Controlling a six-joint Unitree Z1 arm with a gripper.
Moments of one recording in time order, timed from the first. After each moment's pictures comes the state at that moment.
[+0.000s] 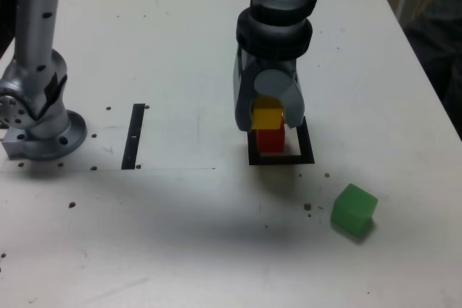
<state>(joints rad) -0.15 1.97 -1.52 1.23 0.04 -0.15</state>
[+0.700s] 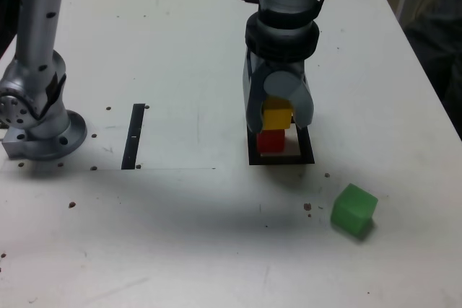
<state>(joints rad) -0.11 1.99 -1.51 1.17 0.04 -0.13</state>
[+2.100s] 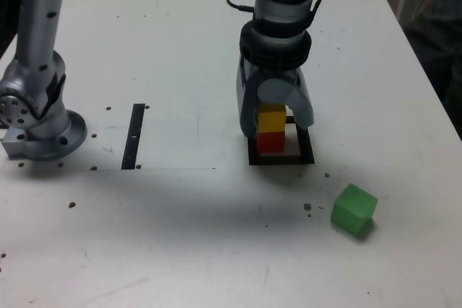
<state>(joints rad) -0.09 1.99 -1.43 1.12 0.03 -0.13</state>
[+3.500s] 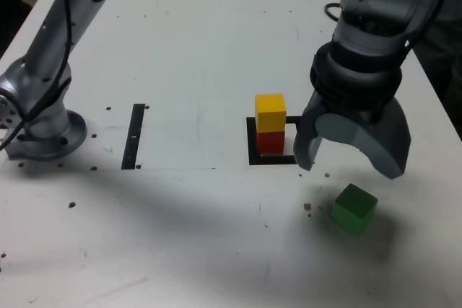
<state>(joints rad) -0.34 2.27 -2.09 1.50 0.08 0.11</state>
